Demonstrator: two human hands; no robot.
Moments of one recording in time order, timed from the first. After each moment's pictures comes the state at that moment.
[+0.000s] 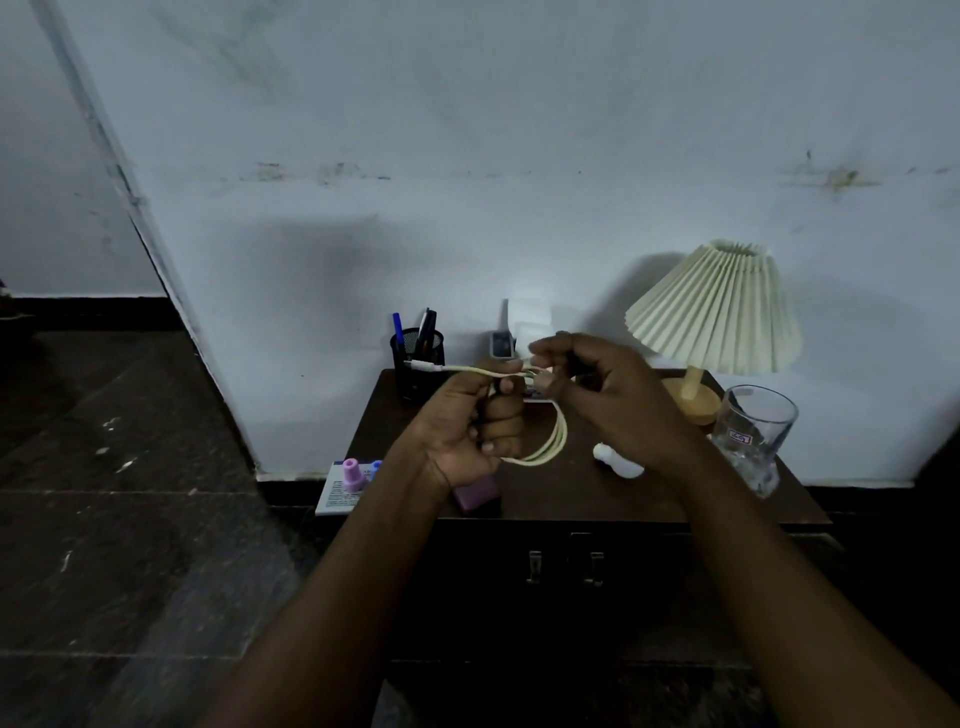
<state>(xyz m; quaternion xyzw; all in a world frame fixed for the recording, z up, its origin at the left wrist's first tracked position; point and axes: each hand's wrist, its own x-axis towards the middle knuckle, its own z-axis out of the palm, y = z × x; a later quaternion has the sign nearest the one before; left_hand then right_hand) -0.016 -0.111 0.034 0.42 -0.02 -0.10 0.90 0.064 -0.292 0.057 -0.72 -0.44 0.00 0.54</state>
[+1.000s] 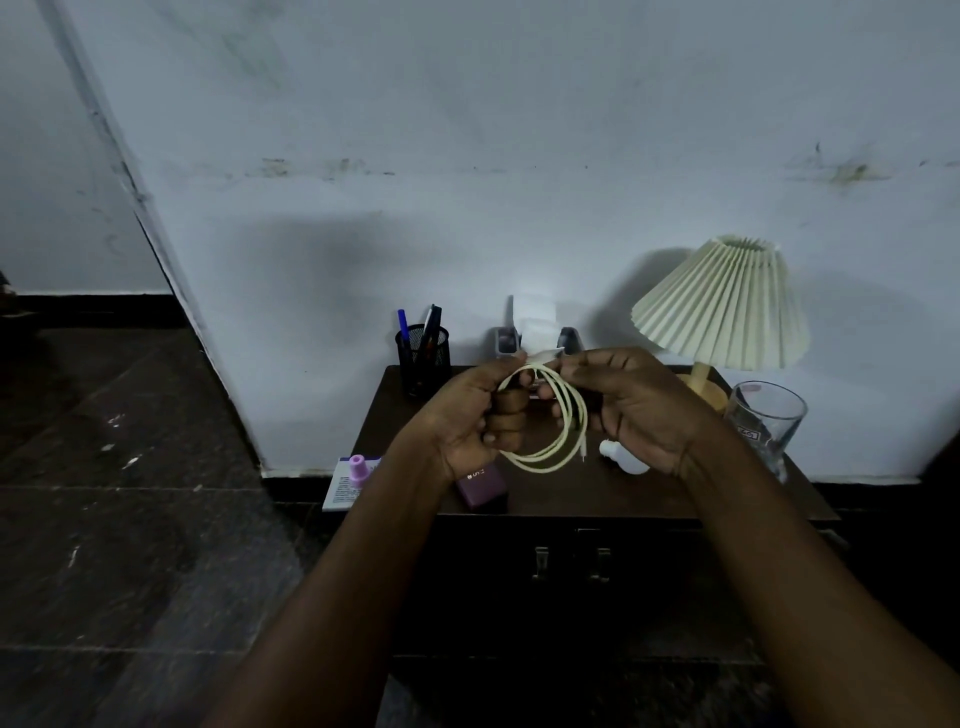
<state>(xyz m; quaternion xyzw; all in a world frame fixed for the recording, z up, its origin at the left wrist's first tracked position) -0.018 -0.111 0.043 0.50 0.03 -0.06 0.87 0.064 -0.293 0.060 -0.57 -0.26 0.30 0.72</state>
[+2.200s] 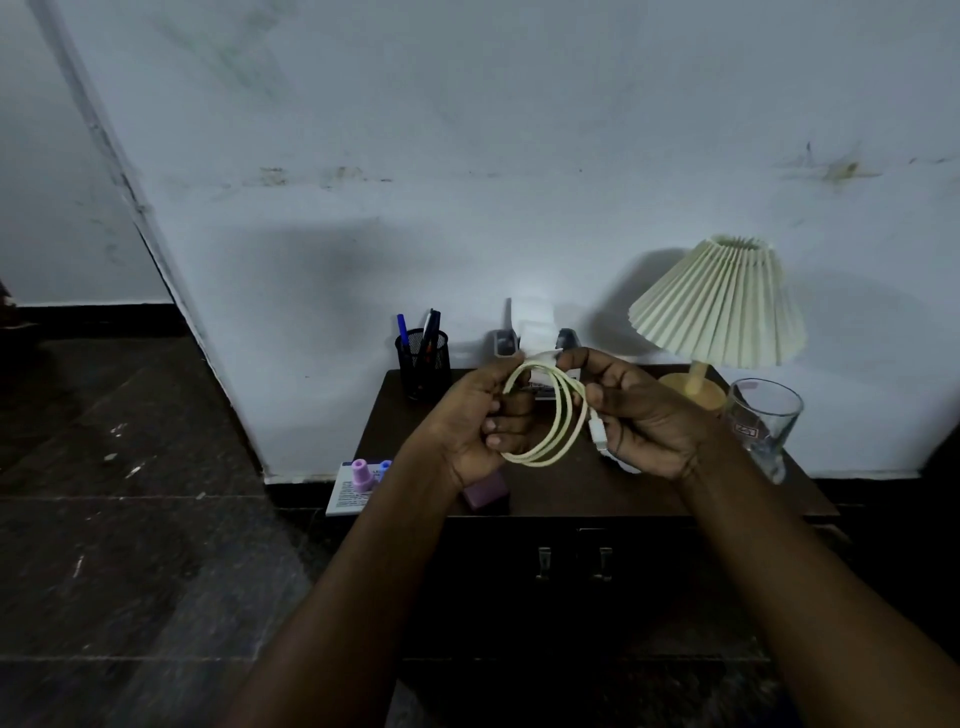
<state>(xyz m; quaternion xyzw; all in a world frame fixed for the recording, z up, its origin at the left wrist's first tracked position) -0.023 -0.118 0.046 0.43 0.02 -0.08 0.90 0.076 -0.300 0.044 -0.38 -0.36 0.43 0.74</state>
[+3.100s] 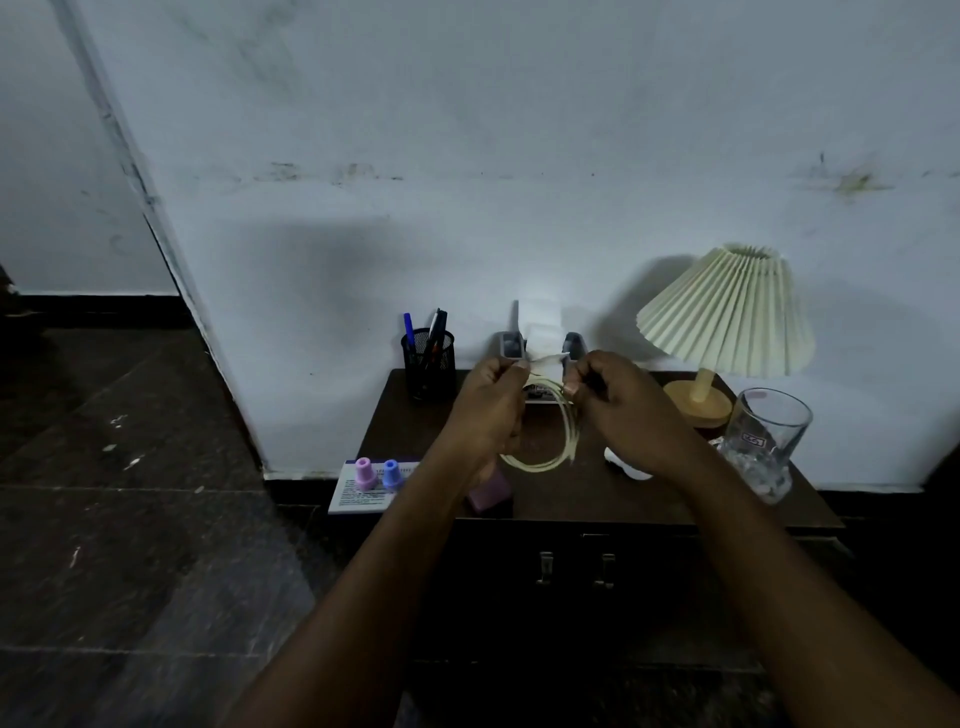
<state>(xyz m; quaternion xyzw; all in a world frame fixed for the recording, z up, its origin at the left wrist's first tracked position) -0.010 -0.128 0.035 0.63 0.15 0.16 0.74 0.062 -0.289 0.052 -0.82 -0.39 -0.04 0.42</state>
